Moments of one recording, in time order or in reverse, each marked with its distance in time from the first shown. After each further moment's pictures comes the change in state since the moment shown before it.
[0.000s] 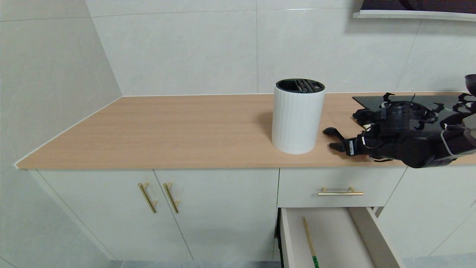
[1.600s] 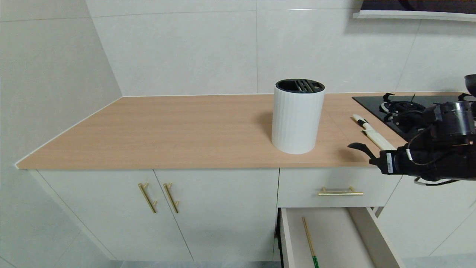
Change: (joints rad) left arm 0.000 0.000 0.000 0.000 0.000 0.000; right arm 0.061 -0.495 0.379 0.298 -0.106 0.193
